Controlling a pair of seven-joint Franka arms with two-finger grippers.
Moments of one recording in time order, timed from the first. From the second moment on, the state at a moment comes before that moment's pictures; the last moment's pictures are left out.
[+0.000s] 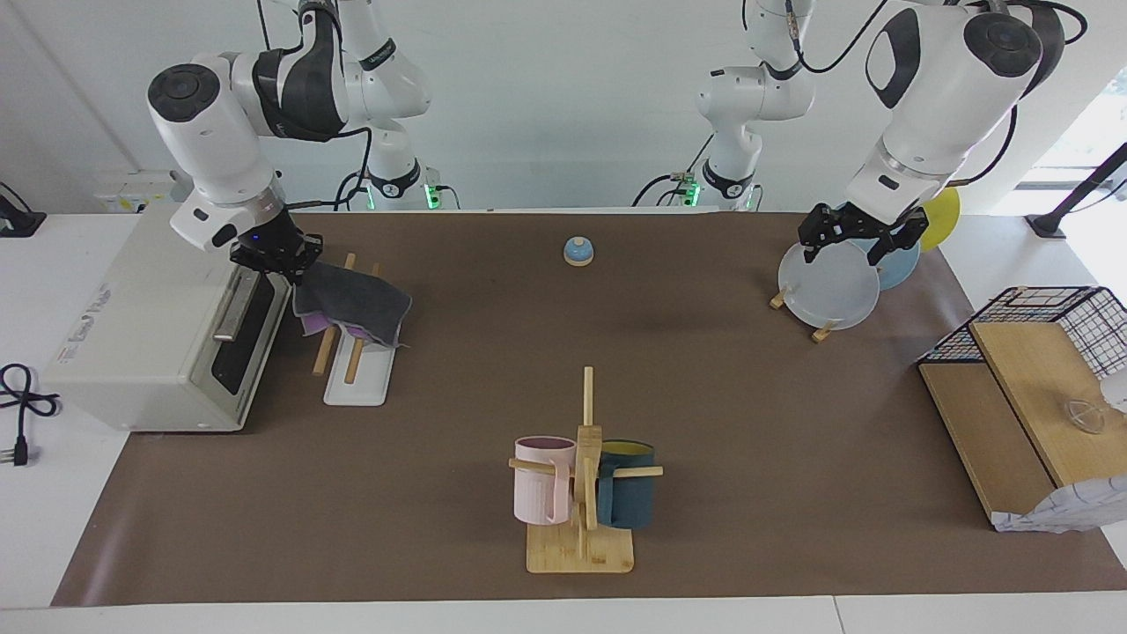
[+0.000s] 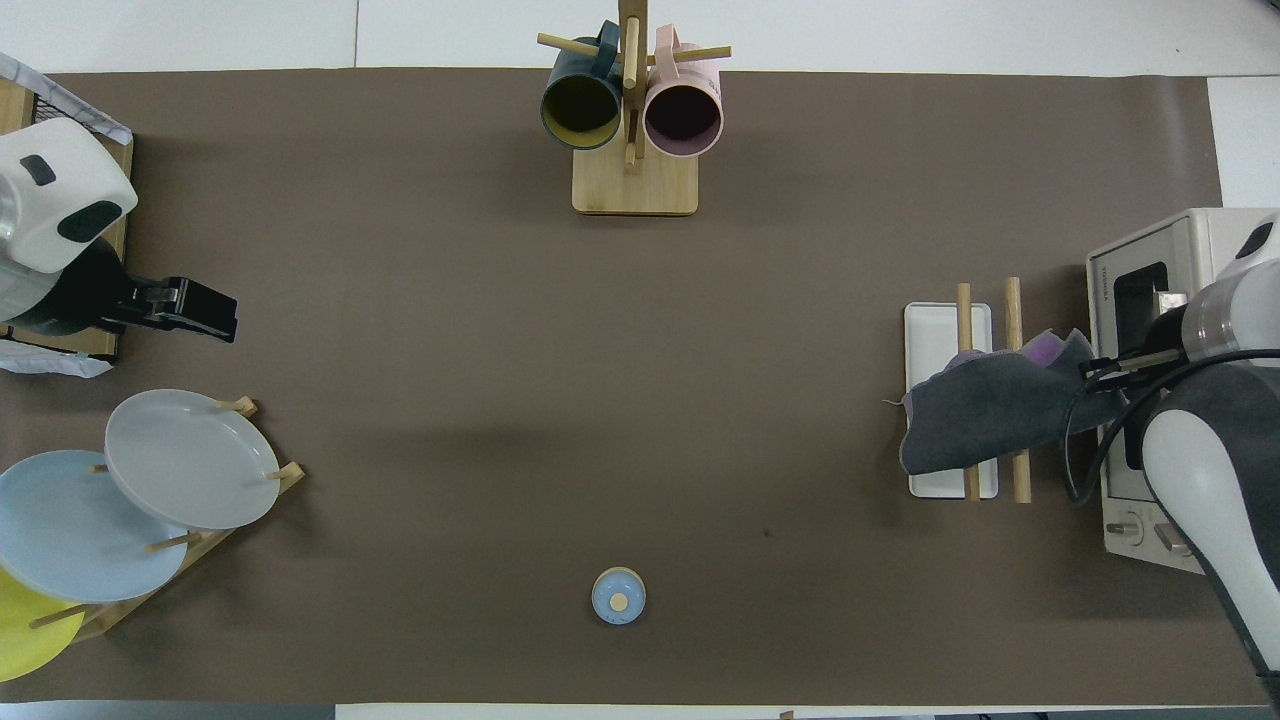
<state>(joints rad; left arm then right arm) -0.08 0.01 -0.07 -1.65 0.01 1.58 0.01 -0.03 -0.12 -0.02 -2.05 -0.08 1.87 -0.19</state>
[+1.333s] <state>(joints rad) -0.09 0.00 -0.06 -1.65 -0.03 1.58 0.01 -0.10 -0.19 -0.02 -2.23 -0.08 2.01 -0.29</state>
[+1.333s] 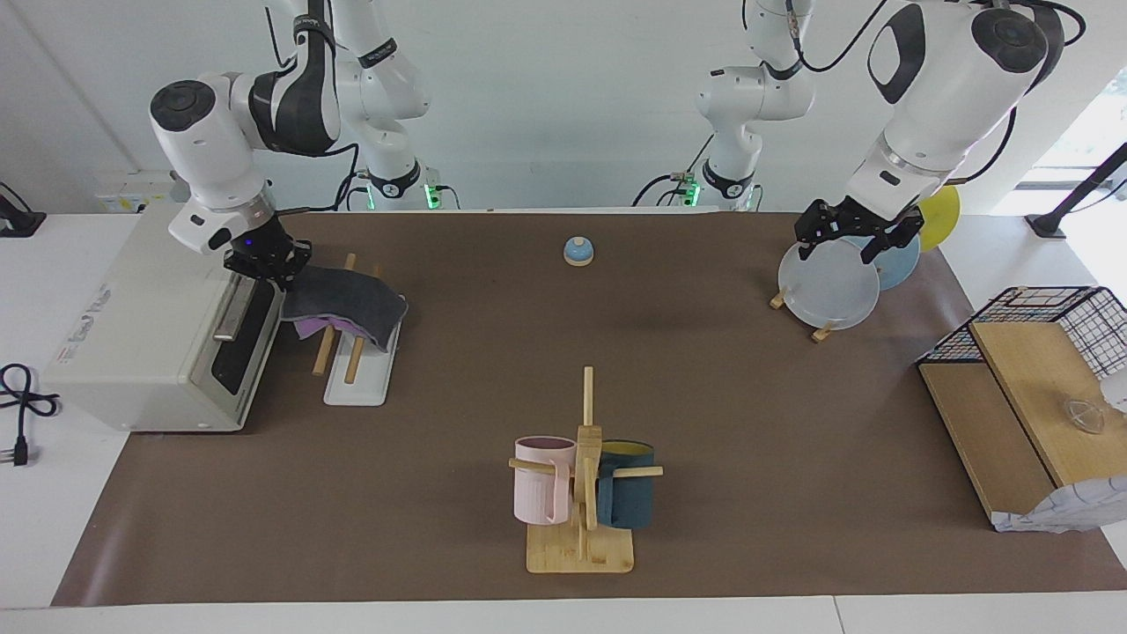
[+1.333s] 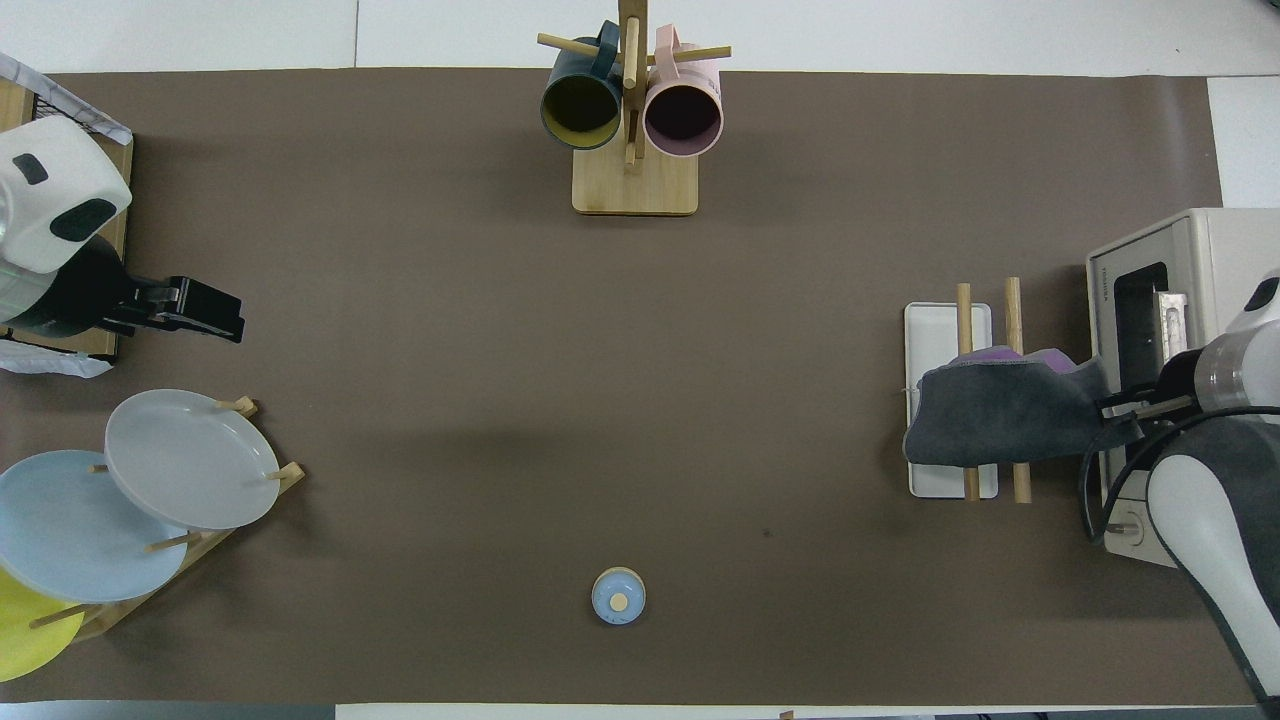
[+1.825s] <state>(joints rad) -0.09 -0.01 -0.06 -1.65 -0.04 1.58 0.01 -0.10 -0.19 -0.02 -2.23 -0.08 2.02 -0.28</state>
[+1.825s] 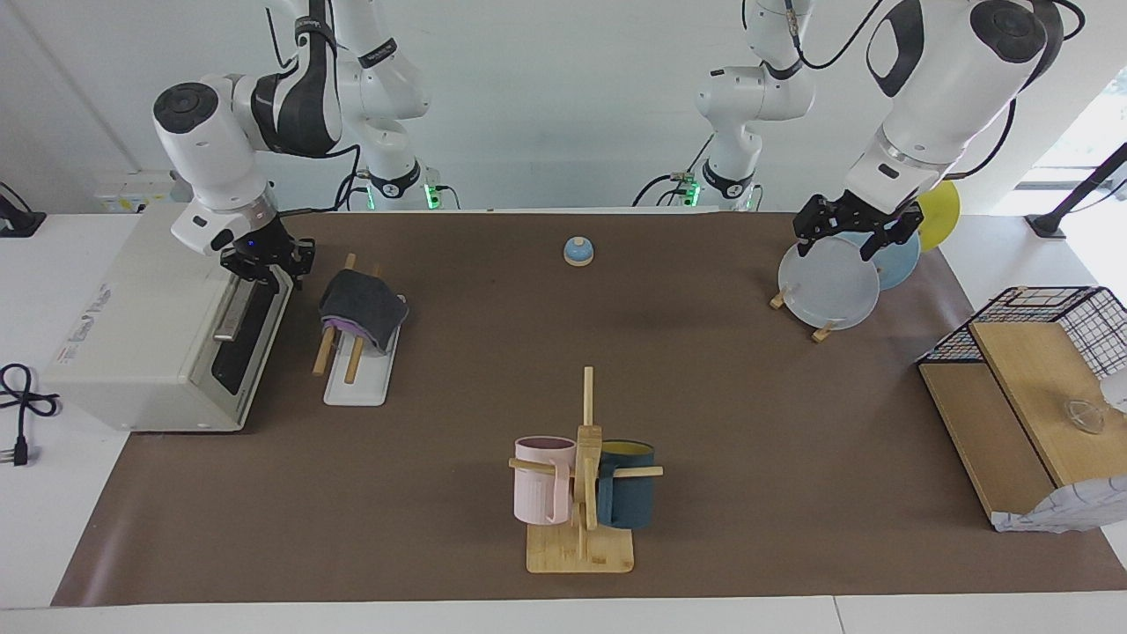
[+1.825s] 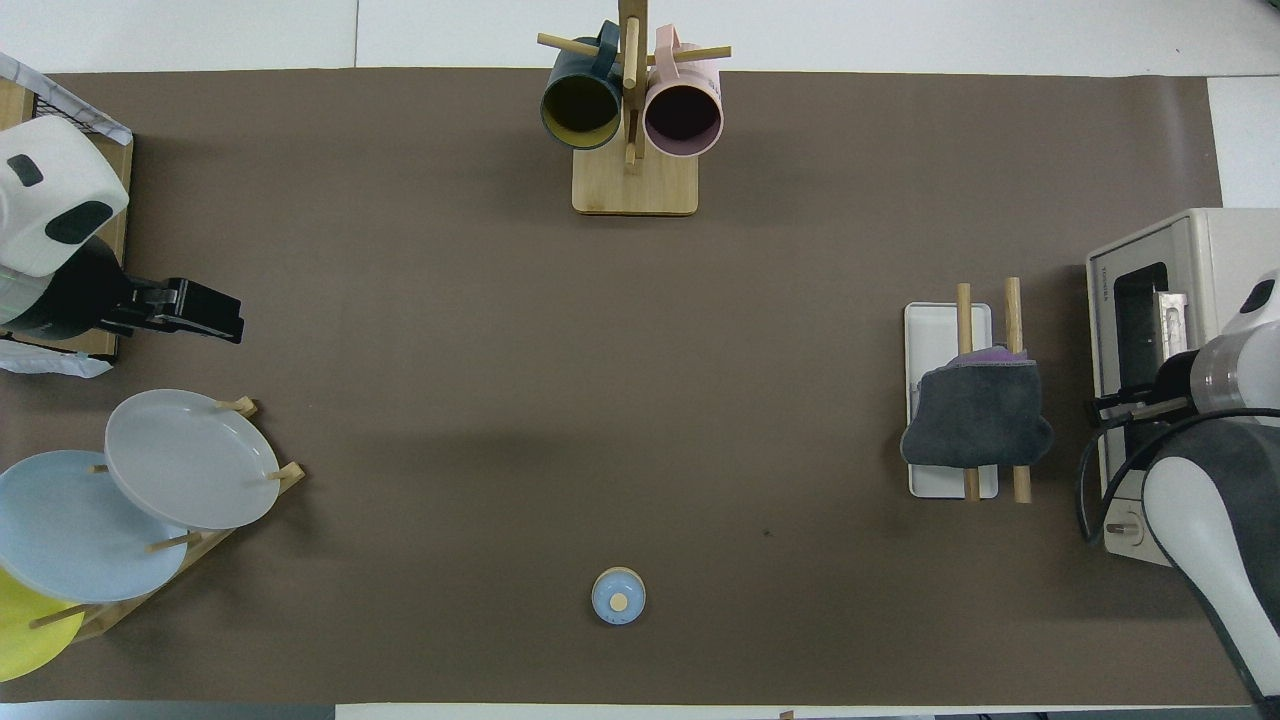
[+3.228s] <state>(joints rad) -0.09 -0.01 -0.06 -1.65 -0.04 1.58 0.01 -0.08 -0.14 0.02 -1.83 -0.08 1.53 -0.08</state>
